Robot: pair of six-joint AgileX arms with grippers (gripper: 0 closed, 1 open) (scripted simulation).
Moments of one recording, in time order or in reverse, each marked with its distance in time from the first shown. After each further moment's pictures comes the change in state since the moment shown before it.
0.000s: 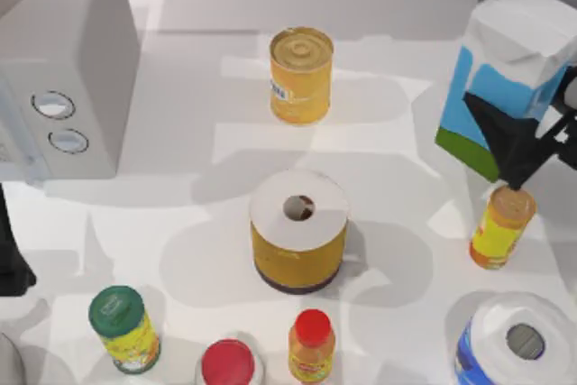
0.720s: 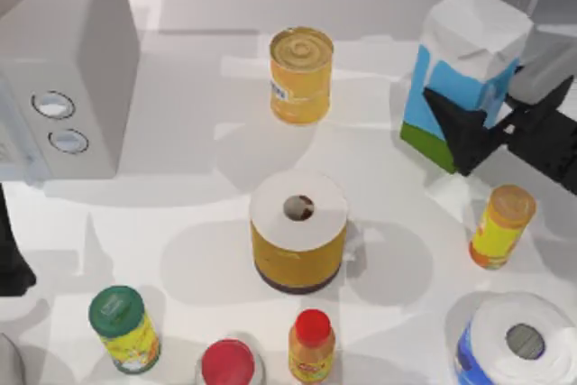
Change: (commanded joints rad) left arm 0.000 0.000 0.000 0.000 0.000 0.000; right arm 0.088 0.234 0.166 0.051 0.107 0.021
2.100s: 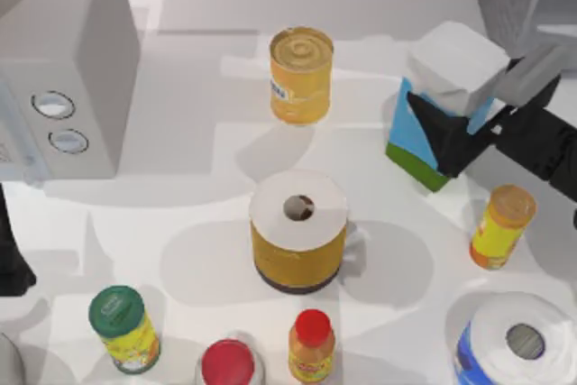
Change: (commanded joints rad) left arm 0.000 0.000 0.000 0.000 0.000 0.000; right arm 0.026 0.020 0.016 0.023 0.004 -0.026
